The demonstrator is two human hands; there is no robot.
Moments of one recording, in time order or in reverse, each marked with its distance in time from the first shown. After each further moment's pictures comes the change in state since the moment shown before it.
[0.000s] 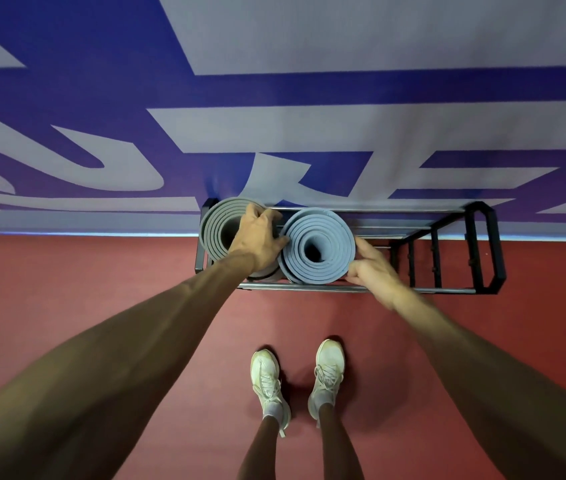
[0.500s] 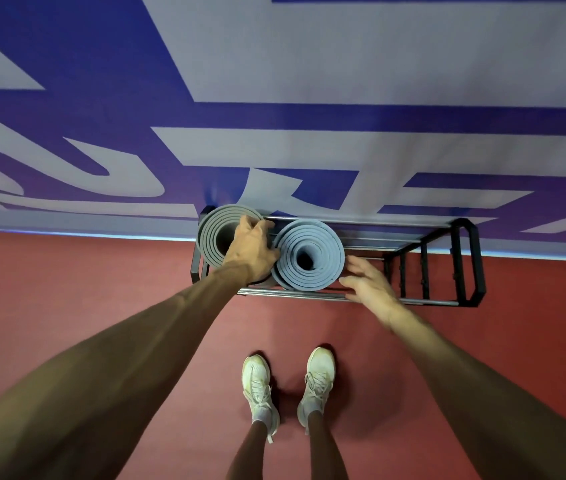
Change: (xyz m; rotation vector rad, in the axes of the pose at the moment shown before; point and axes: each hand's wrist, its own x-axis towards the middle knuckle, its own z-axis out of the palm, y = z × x) left_hand -0.014 0.015 -0.005 -0.011 0.010 -0.053; right_hand -0.014 0.007 -0.019 -0.027 0.047 0.046
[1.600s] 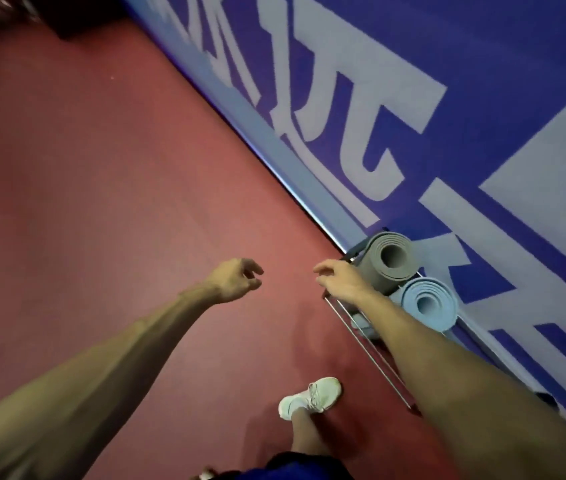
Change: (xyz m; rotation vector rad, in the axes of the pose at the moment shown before) left_hand -0.387 -0.114 -0.089 -0.383 0.219 -0.543; right_hand -0.215 -0.096 0.202 -1.136 -0.637 -0.582
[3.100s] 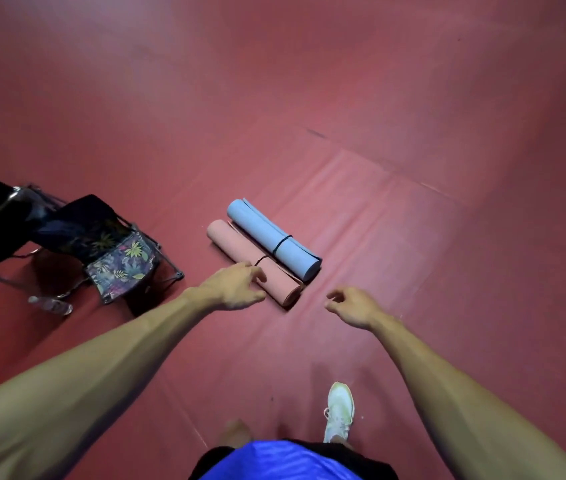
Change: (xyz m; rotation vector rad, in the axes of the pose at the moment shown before) left_hand -0.654 -0.793 -0.067 -0.432 0.459 -0.993; right_hand -0.196 -0.590 0.864 -0.868 -0.977 -0.757
